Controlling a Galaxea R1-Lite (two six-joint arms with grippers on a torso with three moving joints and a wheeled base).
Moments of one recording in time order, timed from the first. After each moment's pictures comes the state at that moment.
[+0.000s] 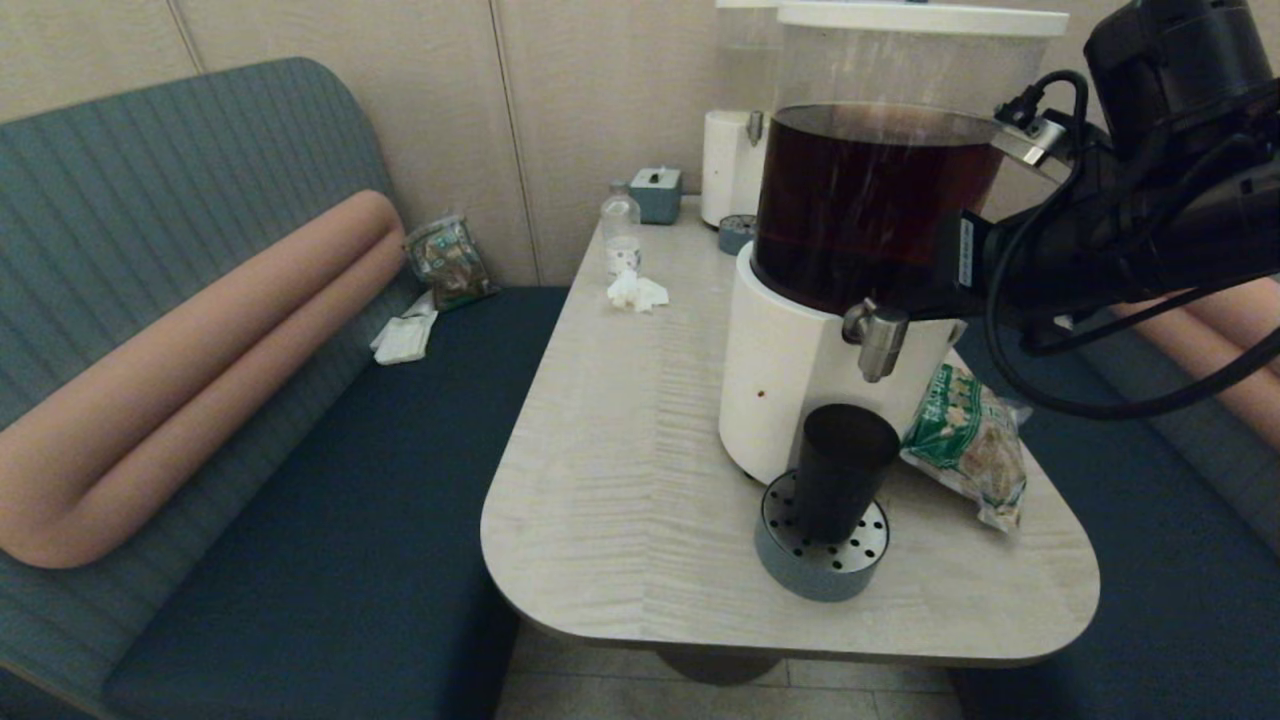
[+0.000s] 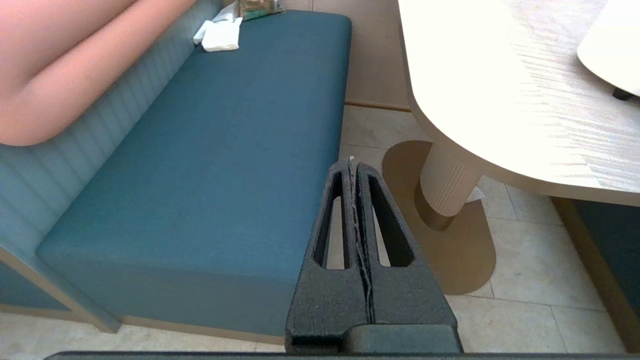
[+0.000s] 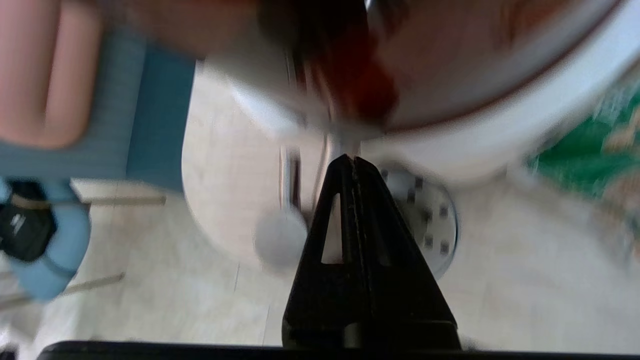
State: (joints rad) left arm 0.00 0.00 0.00 -0.01 0.02 -0.09; right arm 0.39 1.73 -1.74 0.57 0.07 0.48
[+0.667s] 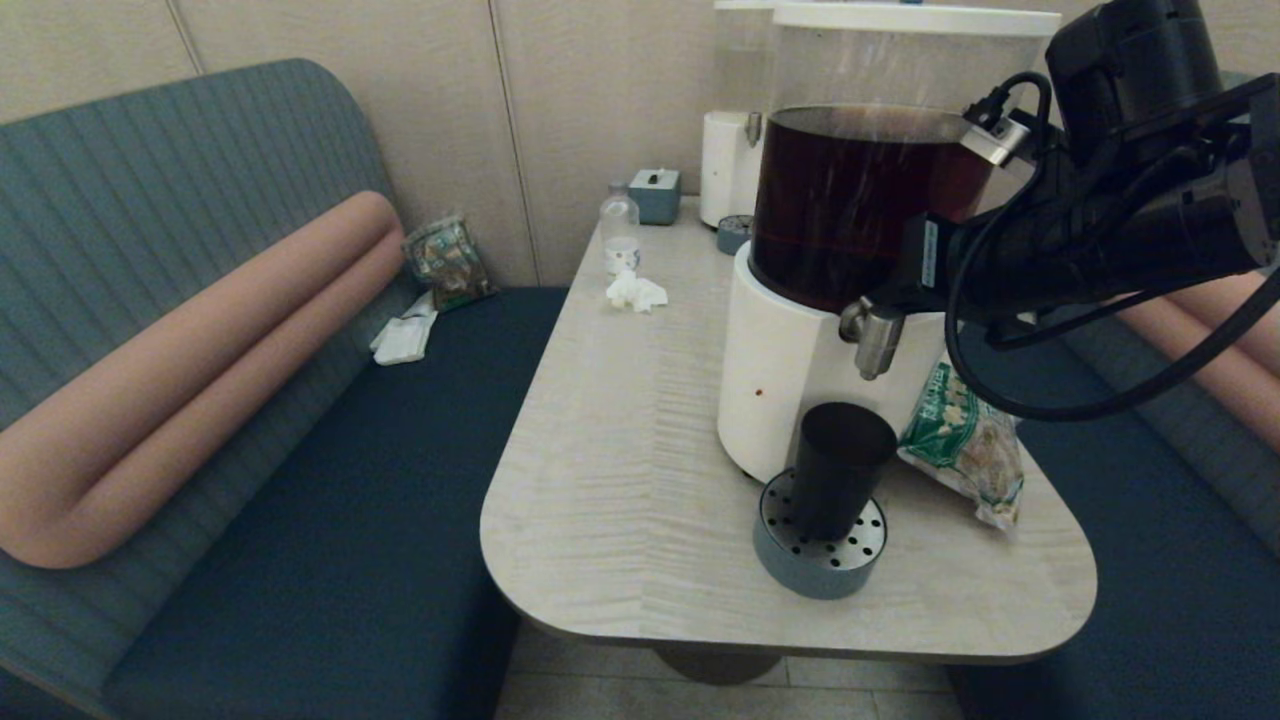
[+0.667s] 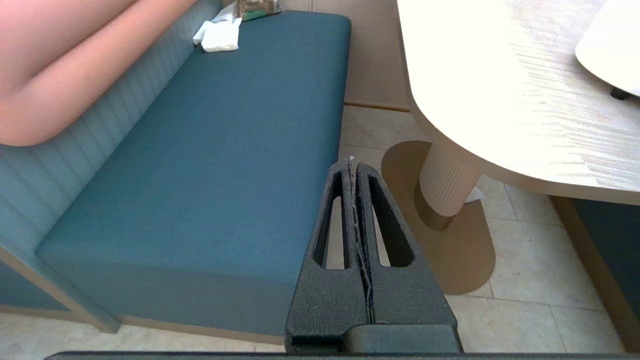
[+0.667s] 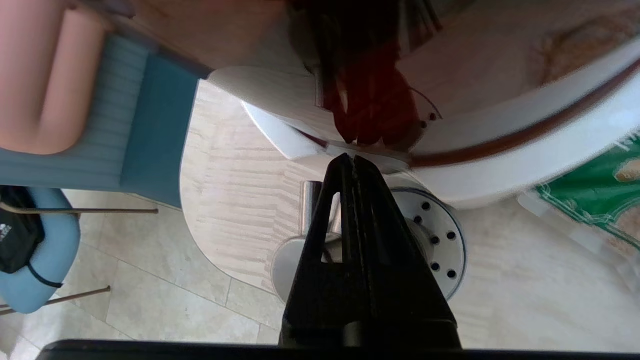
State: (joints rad) left arm 0.00 0.00 0.00 -0.01 0.02 -0.09; right arm 0.42 1.77 -1.74 0.50 0.04 0.47
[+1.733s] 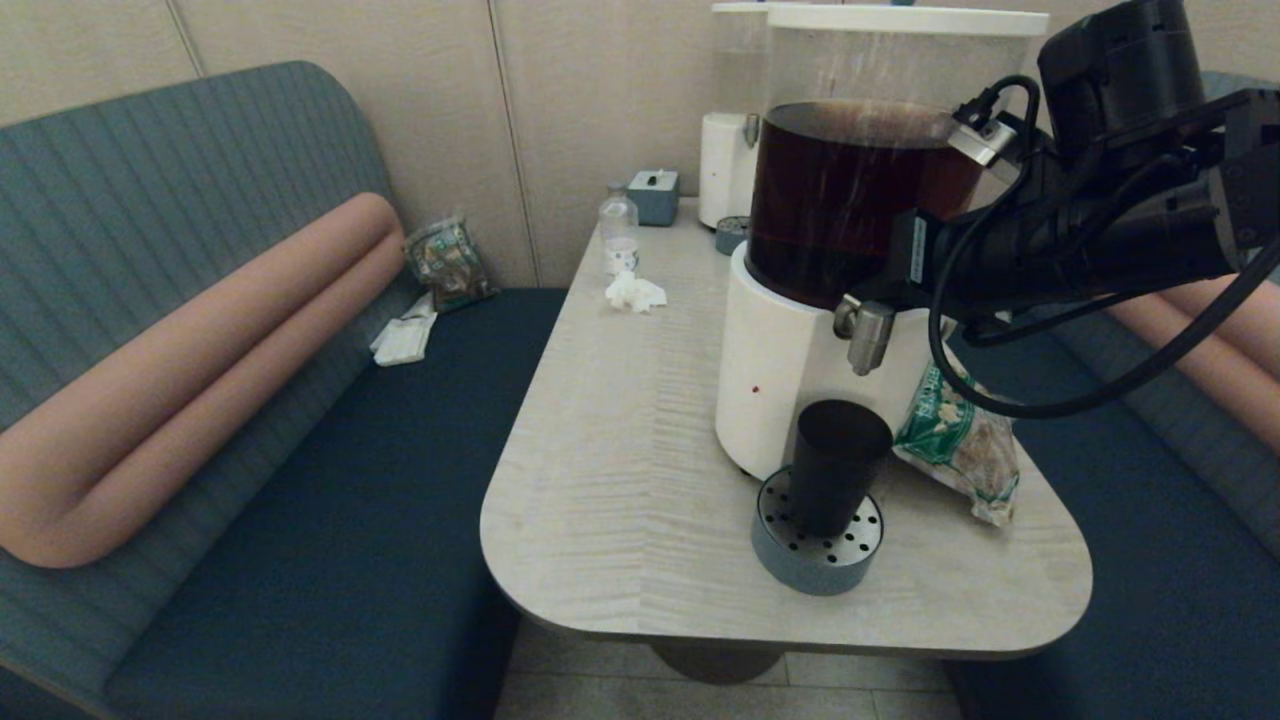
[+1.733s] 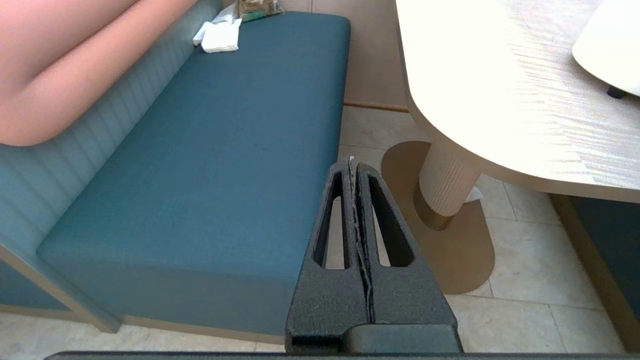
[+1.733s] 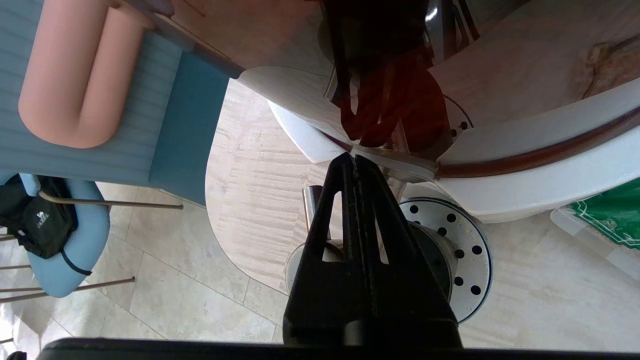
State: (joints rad) left arm 0.00 0.00 0.00 -0.01 0.02 -0.09; right arm 0.41 1.79 -1.72 0.44 0.12 0.48
